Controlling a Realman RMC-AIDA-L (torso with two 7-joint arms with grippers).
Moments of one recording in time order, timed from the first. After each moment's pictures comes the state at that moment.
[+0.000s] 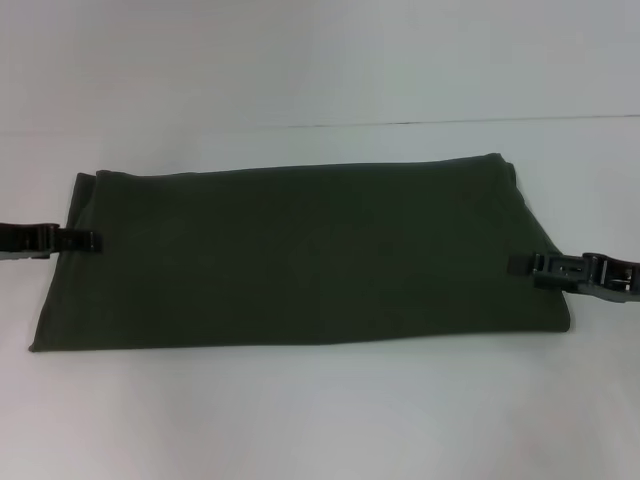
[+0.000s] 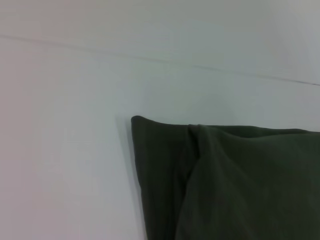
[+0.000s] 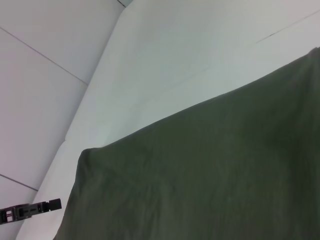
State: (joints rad) left arm -0.72 -1.99 0.47 0.71 2.66 1.15 -2.30; right arm 0.50 1.97 -0.62 -0.56 -2.06 -1.40 2.11
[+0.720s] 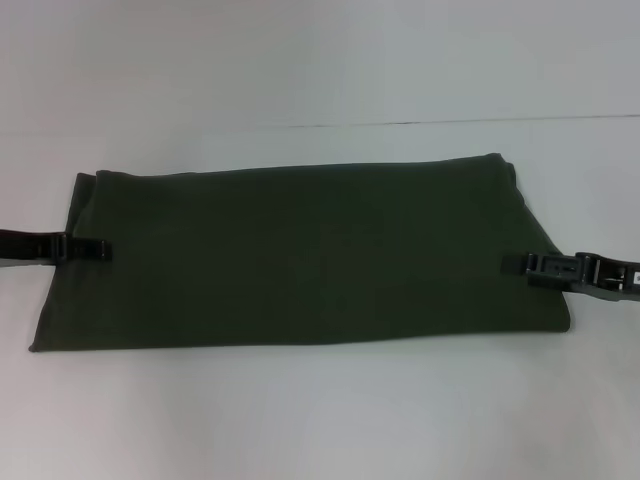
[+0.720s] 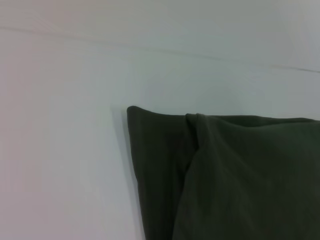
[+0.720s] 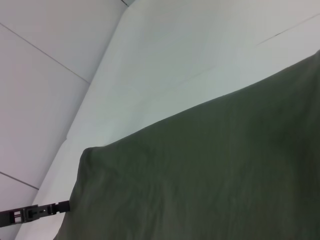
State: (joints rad) left arm -0.72 -2.01 0.51 0.68 2.66 1.10 -2.30; right arm 0.50 1.98 -0.62 -0.56 -2.06 -1.39 2.10
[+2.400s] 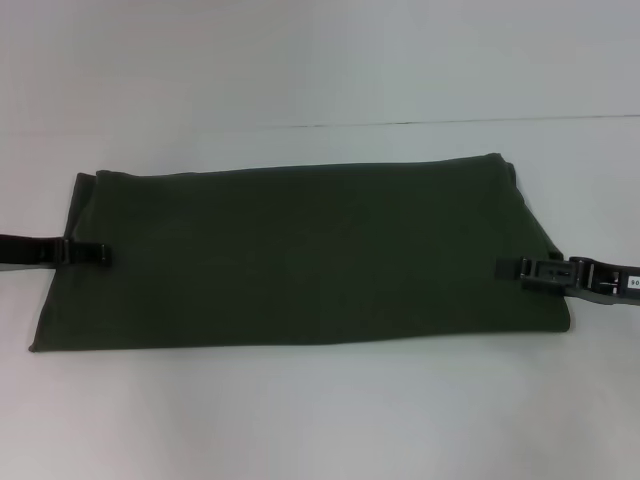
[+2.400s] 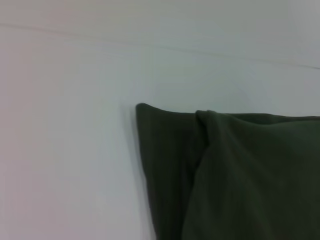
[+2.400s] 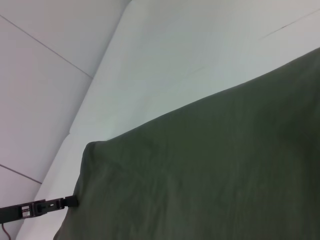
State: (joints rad) left arm -0.71 -2.02 0.53 0.66 2.66 1.04 -2.30; right arm 0.51 1.98 -0.63 -0.56 -2.06 -1.40 2.10
